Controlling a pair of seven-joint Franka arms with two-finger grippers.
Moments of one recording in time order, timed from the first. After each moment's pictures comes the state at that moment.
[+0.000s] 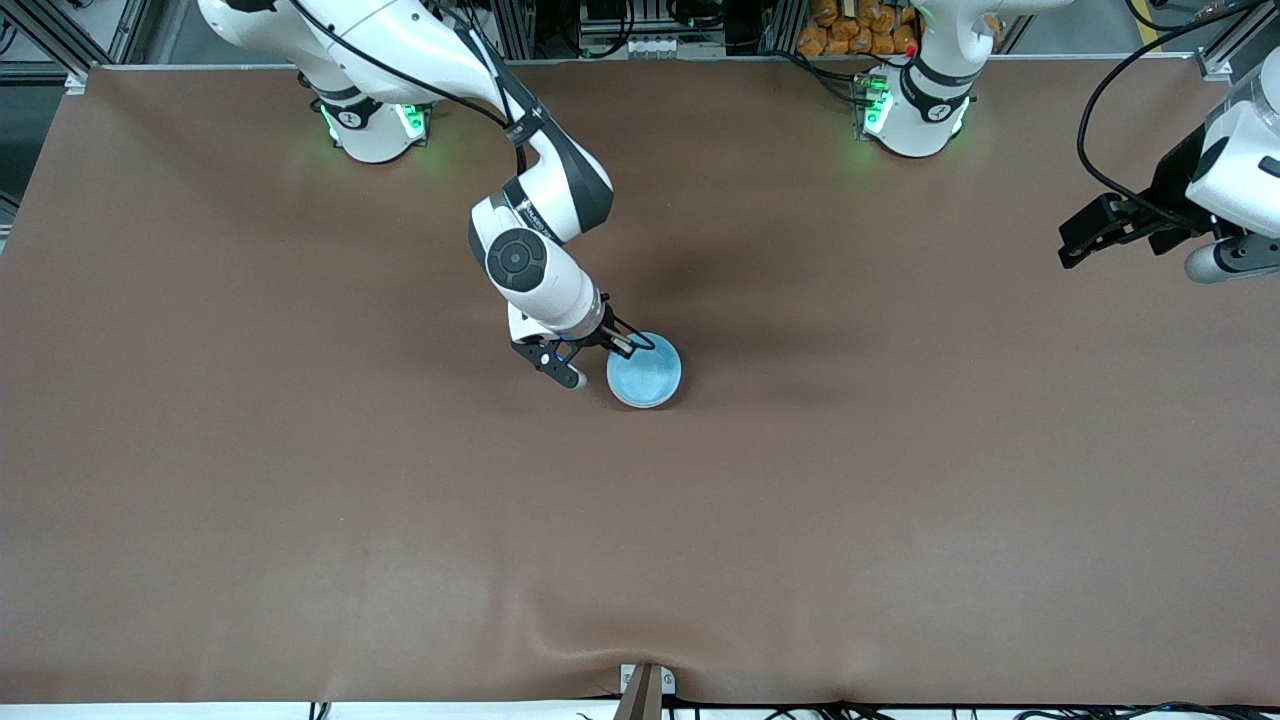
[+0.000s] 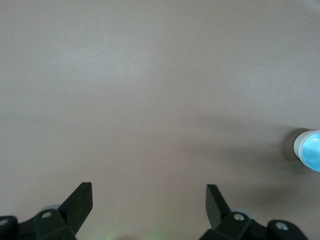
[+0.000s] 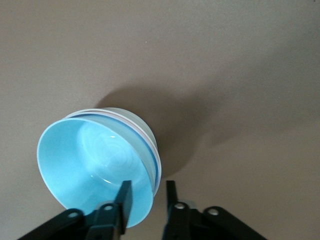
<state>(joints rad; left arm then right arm) -0.03 0.00 -0.10 -1.53 0.02 1.52 -0.28 0.68 0.56 0.03 -1.76 0.33 2.40 1.13</state>
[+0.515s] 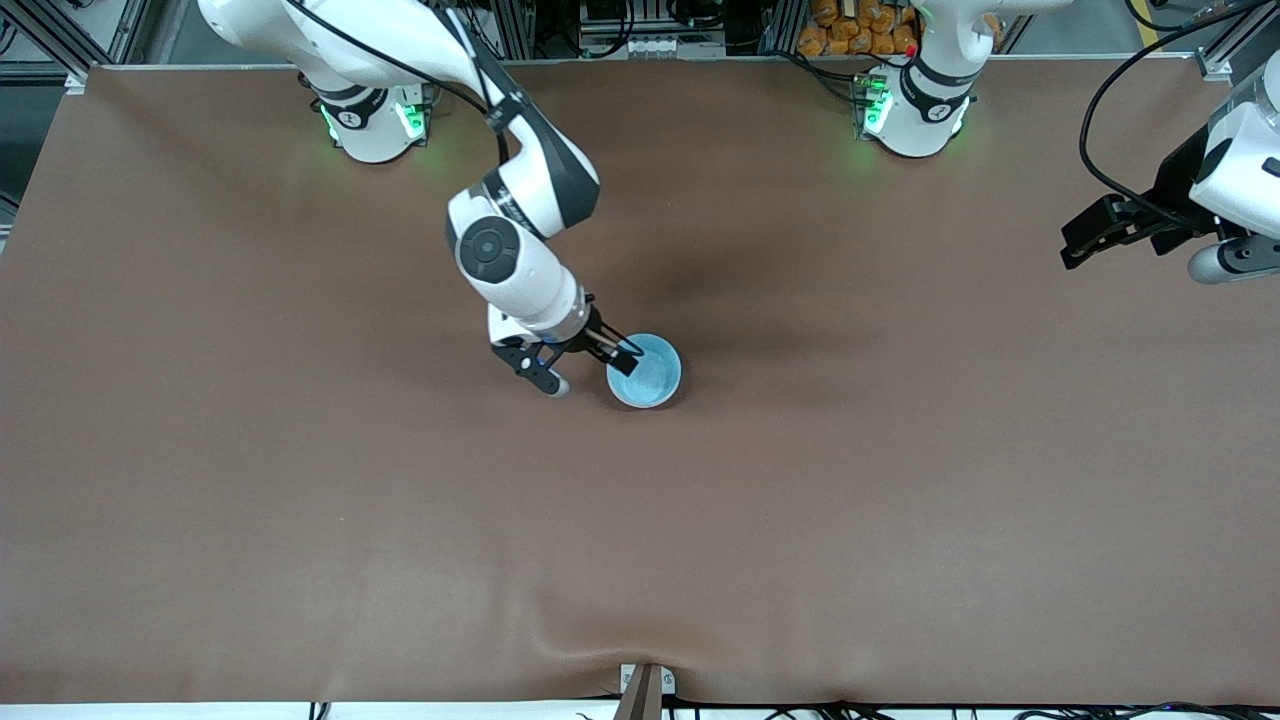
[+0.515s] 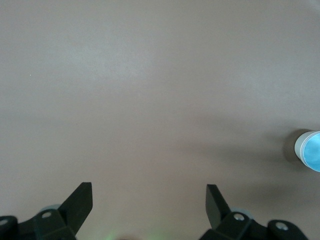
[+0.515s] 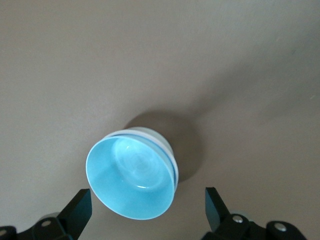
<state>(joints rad) -0.03 0.00 -0.10 -1.53 0.02 1.52 -0.28 0.65 0.48 -0.02 -1.74 0.33 2.32 1.06</state>
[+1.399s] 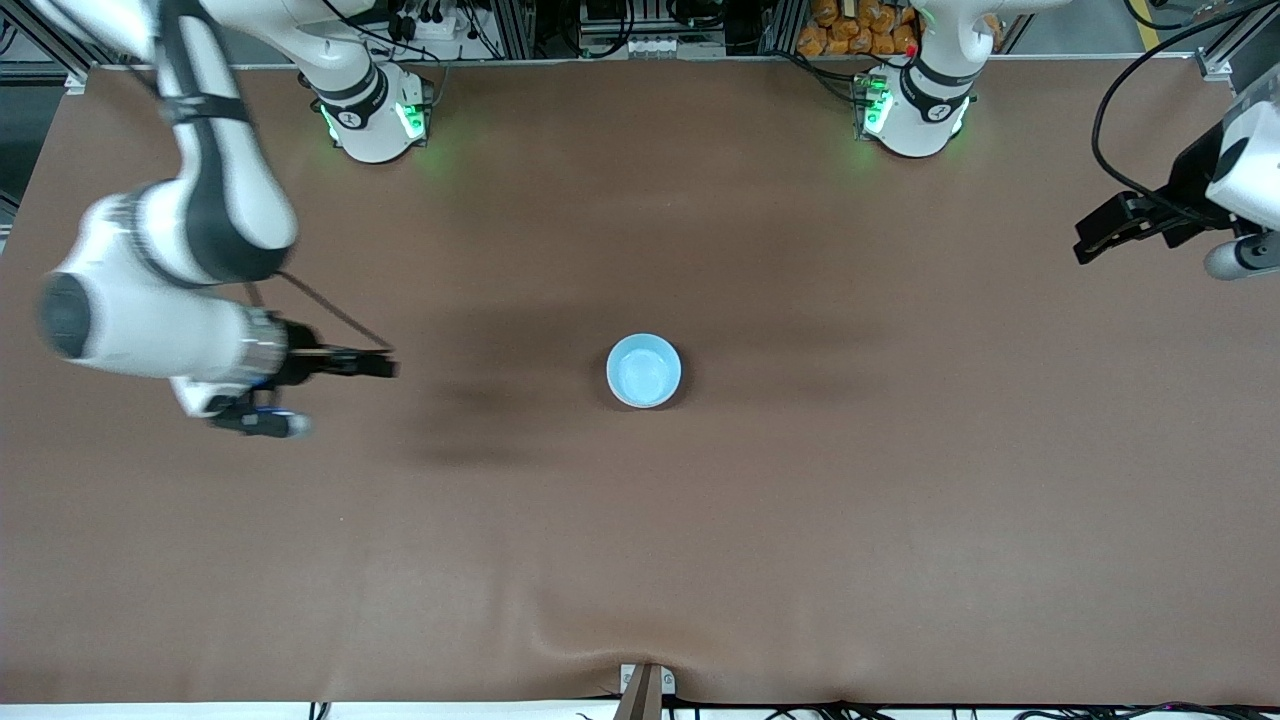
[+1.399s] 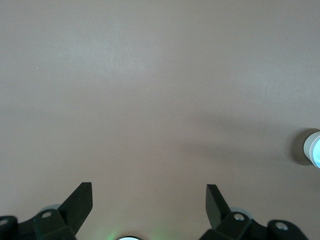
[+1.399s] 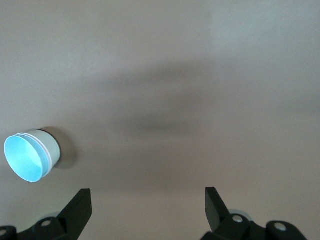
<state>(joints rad) 0.01 -0.03 -0.10 -1.58 0.02 1.52 -0.25 0.11 0.27 -0.04 -1.74 0.31 1.84 0.10</state>
